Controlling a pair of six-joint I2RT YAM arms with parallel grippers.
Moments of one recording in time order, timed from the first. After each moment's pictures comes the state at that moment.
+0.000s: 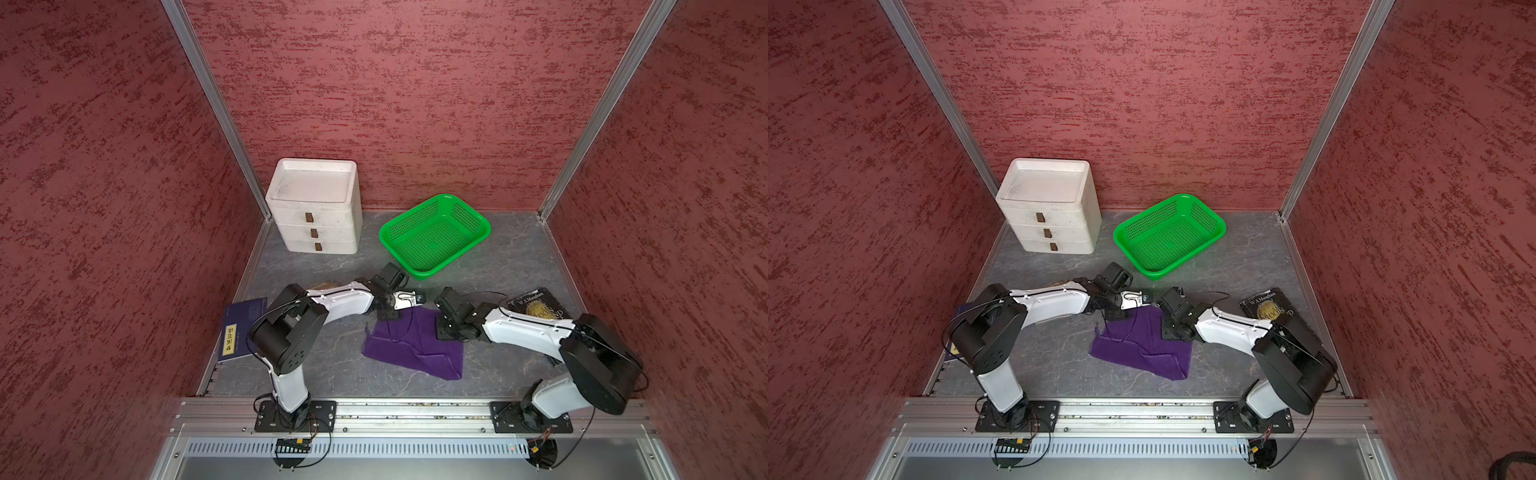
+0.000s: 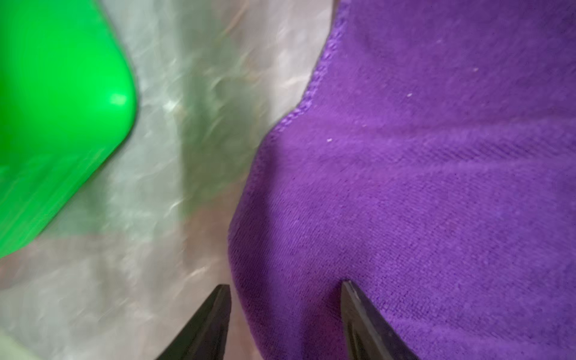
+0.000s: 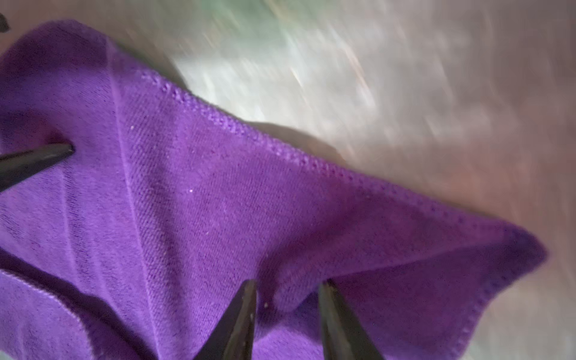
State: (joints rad) left arm -0.65 1.78 1.01 -0.31 0.00 0.86; right arm 0.74 1.56 0.77 -0.35 0.02 0.69
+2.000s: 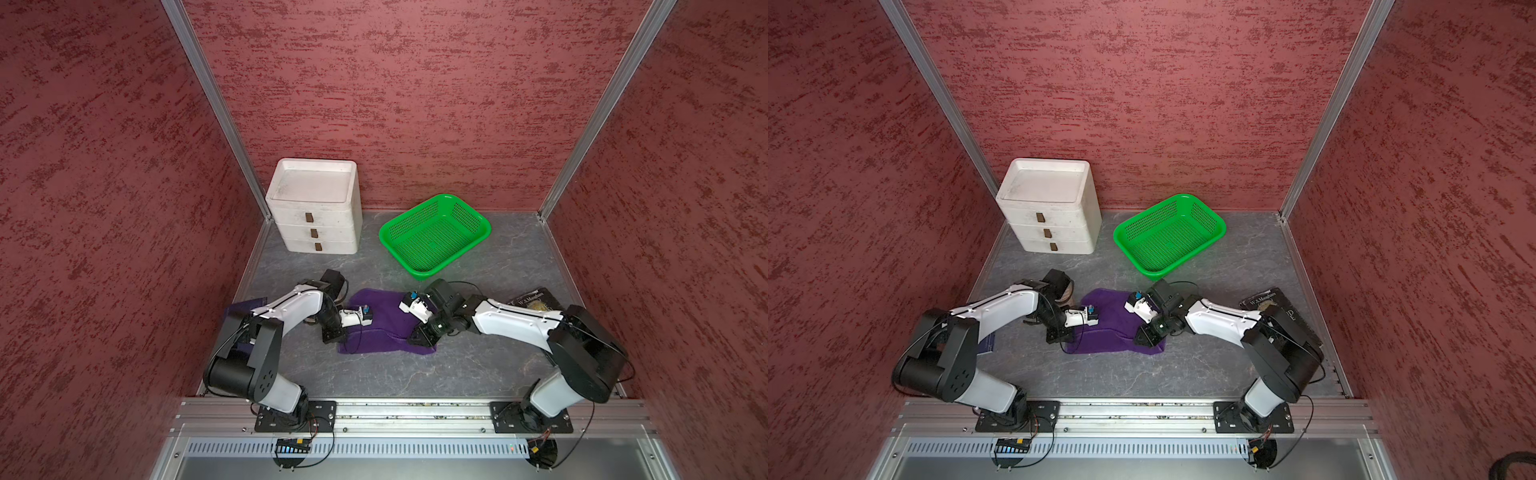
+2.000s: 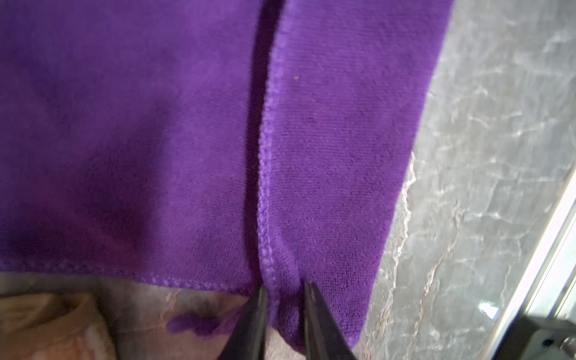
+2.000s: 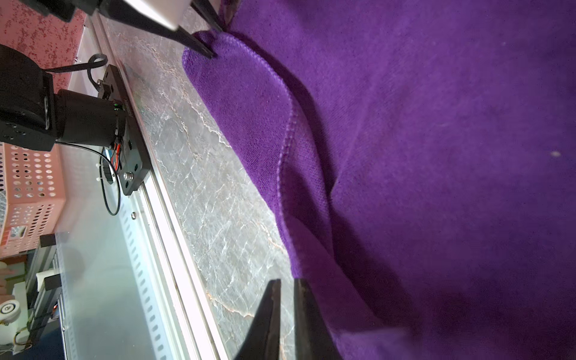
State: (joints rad) left arm -0.28 1.50 0.80 -0.88 0.27 1.04; right arm 0.78 1.58 0.84 -0.32 -0.57 0.15
